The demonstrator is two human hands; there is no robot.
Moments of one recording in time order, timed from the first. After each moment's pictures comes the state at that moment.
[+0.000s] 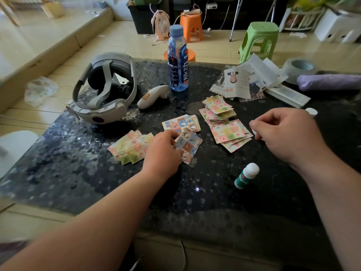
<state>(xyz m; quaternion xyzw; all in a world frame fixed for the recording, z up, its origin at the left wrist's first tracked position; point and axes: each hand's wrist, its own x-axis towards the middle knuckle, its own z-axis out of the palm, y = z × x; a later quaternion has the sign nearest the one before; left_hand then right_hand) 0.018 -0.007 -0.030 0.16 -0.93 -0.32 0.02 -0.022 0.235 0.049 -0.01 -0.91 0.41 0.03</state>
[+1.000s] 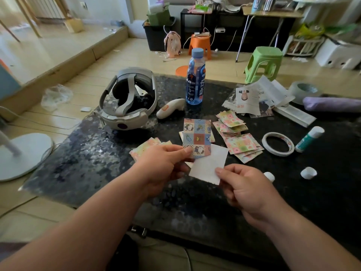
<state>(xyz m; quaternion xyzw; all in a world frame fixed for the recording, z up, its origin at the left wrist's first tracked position) 0.071 -0.044 0.034 0.23 -0.66 -0.71 -0.11 0.064 0.153 0.020 -0.09 -0.71 0.65 -0.25</state>
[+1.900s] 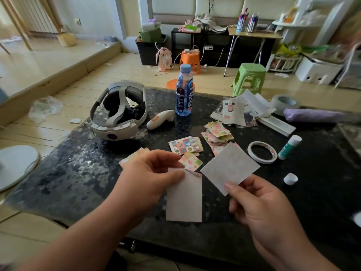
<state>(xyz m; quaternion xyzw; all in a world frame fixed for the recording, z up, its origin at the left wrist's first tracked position) 0.116 -0.030 0.058 0.14 -0.72 -0.68 0.03 0.103 0.186 0.043 -0.09 -0.73 0.66 -0.11</state>
